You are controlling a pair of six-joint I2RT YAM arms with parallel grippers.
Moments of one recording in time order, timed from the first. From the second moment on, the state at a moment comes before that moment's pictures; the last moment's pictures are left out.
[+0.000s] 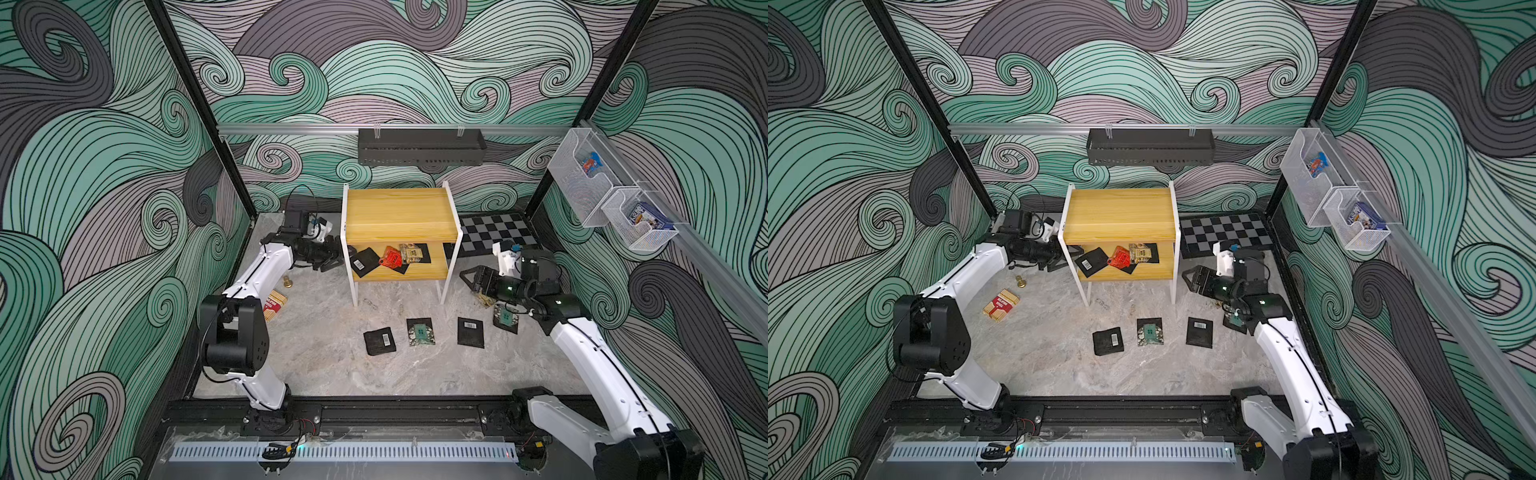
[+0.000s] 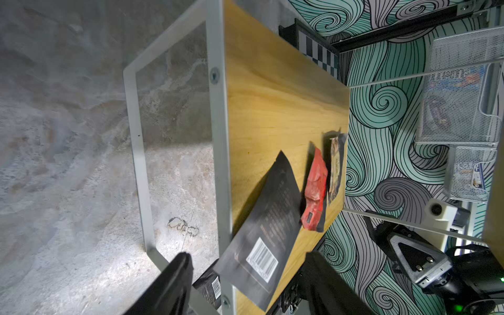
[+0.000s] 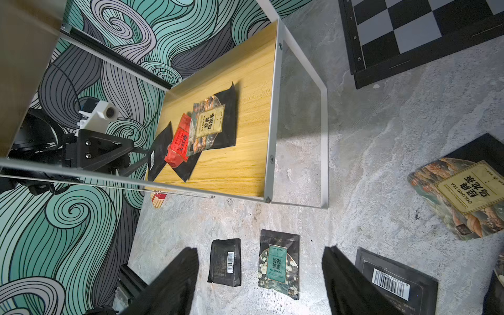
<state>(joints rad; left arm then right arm) -0.09 1.67 1.33 -0.66 0.77 -0.44 0.11 1.01 0.87 -0.56 -0.45 0.48</state>
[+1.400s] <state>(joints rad) 0.02 1.60 1.28 -0.67 0.79 -0.44 0.11 1.01 0.86 -0.56 -0.45 0.48</state>
